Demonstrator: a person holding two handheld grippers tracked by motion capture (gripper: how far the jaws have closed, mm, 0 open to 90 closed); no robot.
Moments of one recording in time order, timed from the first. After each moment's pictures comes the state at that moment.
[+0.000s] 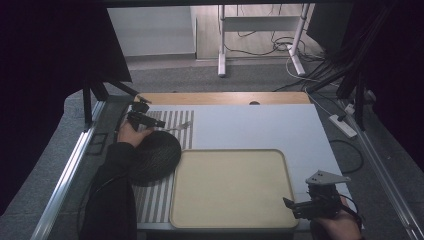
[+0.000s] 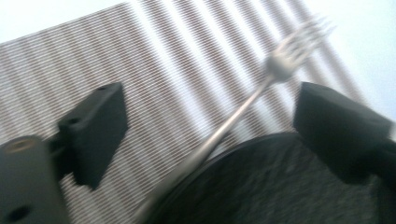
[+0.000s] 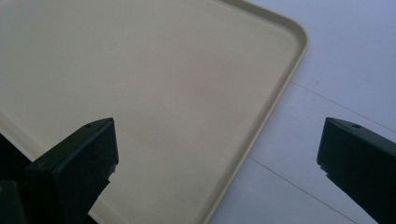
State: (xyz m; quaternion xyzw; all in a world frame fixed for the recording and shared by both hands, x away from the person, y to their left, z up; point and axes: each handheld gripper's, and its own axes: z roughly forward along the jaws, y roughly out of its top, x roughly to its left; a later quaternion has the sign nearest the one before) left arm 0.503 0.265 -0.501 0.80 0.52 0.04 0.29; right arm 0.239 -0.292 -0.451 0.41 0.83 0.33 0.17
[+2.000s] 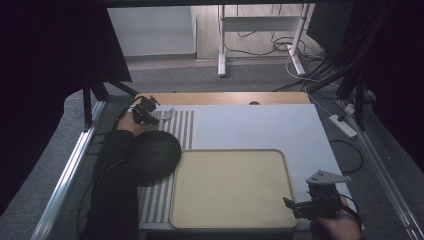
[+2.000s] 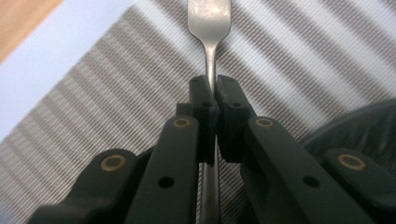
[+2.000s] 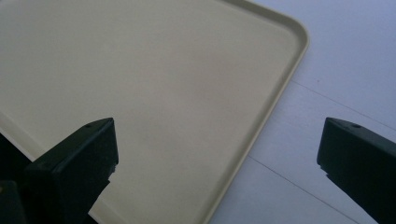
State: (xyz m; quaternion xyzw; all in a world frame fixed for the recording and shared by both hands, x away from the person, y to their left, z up) left arm 0.528 0.270 -0.500 0.89 0.41 0.10 0.14; right arm 0.240 -0.293 -0.451 0.41 0.83 0.33 0.17
